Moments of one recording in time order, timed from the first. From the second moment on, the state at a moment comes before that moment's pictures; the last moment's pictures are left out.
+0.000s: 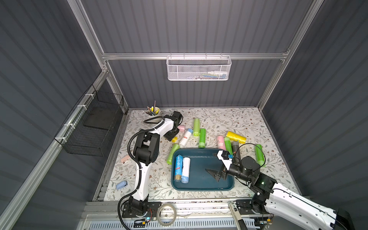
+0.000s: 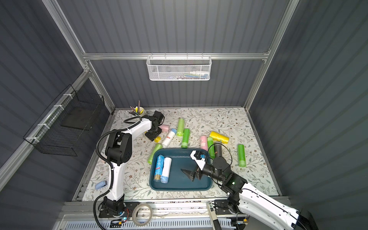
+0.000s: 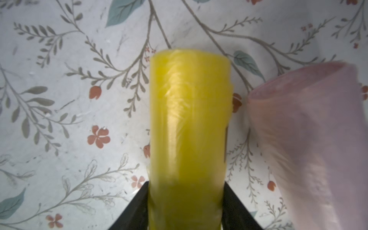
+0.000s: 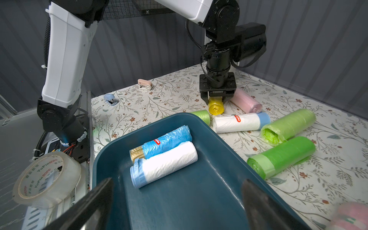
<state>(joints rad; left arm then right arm) -0.41 2.21 1.76 -0.93 -0.26 -1.26 0.81 0.66 0.33 0.12 -0.27 0.00</state>
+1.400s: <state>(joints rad) -0.53 1.28 1.06 -0.91 -0.15 -0.79 0.81 0.65 0.33 0.12 -0.26 0.00</state>
